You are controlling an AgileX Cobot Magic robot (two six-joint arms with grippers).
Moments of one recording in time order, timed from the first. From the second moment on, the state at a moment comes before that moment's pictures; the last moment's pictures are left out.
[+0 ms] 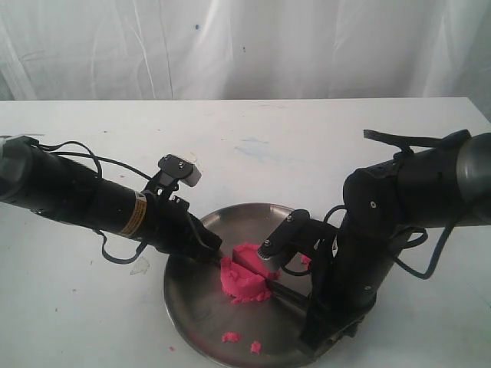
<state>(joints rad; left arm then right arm) -0.31 1.98 -0.98 1.58 -0.57 -1.38 0.60 1.73 -0.85 0.14 0.66 -0.43</state>
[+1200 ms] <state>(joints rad) -0.31 1.98 -0.98 1.58 -0.58 -1.38 0.60 1.71 -0.87 0.13 0.67 -0.42</state>
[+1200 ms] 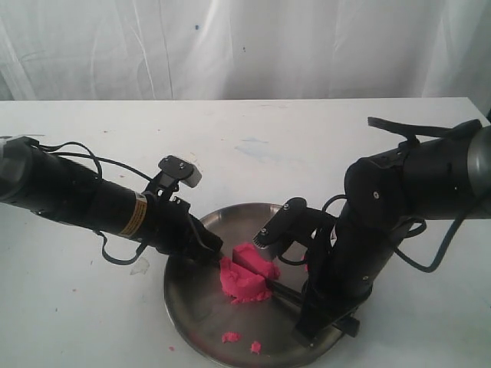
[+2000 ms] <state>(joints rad) -0.31 1.98 -0.98 1.56 -0.57 -1.38 0.60 1.75 -0.89 0.14 0.59 -0.46</state>
